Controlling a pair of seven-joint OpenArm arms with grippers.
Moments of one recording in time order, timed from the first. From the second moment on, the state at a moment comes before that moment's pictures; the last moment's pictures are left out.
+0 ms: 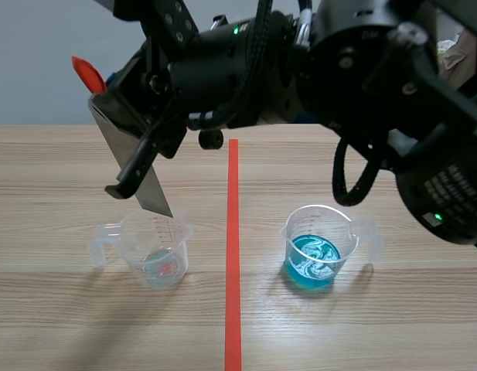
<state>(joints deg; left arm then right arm) 79.9 -41.3 -15.7 104.6 -24.9 -13.0 -35.4 18.7 17.5 -39.7 111.9 22.8 27.9 -32.9</state>
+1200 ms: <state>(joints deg) 78.9 -41.3 -15.7 104.6 -24.9 -13.0 -35.0 23.7 17.4 -37.6 115.4 36.0 26.6 -39.9</state>
